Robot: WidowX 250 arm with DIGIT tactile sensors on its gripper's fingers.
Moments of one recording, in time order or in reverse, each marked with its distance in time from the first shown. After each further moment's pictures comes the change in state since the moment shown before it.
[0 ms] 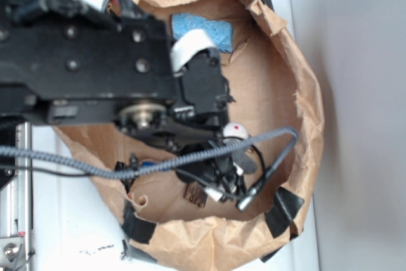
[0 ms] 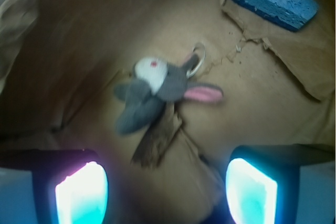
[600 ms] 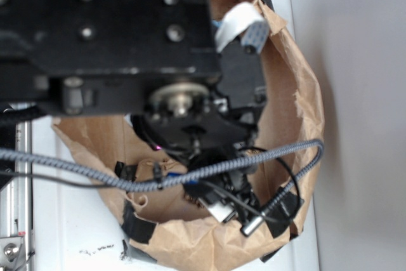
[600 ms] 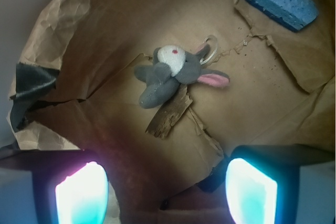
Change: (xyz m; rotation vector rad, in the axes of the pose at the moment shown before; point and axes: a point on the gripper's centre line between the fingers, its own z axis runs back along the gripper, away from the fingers) arm 0.000 -0.010 0.038 0.022 0.124 -0.052
